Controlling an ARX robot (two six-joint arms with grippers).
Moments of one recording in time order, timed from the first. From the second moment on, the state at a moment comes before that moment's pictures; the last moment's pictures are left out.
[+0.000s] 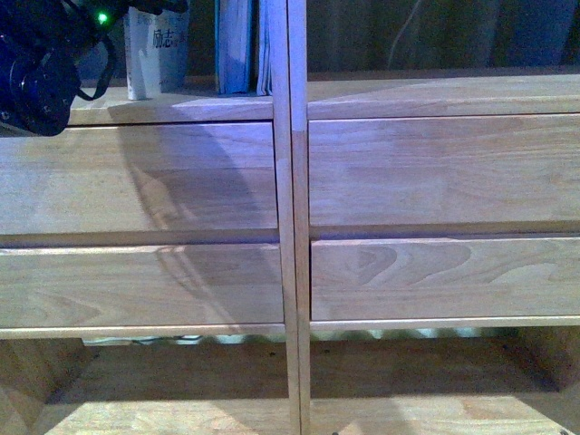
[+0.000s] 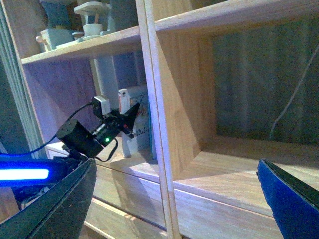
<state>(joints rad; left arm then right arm) -0.09 2.43 2.01 1.06 0.33 0.12 -0.19 0.84 0.71 0.50 -0.67 0.33</state>
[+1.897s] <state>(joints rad) 0.00 0.97 0.38 0.58 0.00 -0.02 -0.03 0.66 0.50 0.15 -0.02 0.03</state>
